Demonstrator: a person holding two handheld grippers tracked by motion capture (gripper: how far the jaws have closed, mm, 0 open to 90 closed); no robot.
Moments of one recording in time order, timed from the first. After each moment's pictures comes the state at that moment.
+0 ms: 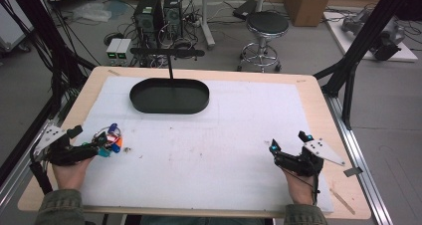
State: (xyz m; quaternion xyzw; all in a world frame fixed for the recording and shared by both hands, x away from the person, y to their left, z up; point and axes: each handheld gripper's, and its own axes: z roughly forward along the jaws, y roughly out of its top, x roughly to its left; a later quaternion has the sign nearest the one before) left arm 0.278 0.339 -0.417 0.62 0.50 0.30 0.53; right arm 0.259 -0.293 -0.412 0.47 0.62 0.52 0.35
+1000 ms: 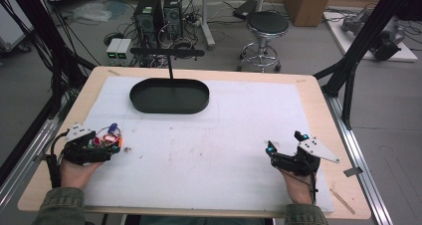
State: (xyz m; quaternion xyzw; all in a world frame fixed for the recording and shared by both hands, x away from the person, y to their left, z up) left arm 0.296 0.320 -0.429 0.73 0.49 0.25 0.42; right arm 0.262 -0.286 -0.413 0.45 0.65 0.50 0.34
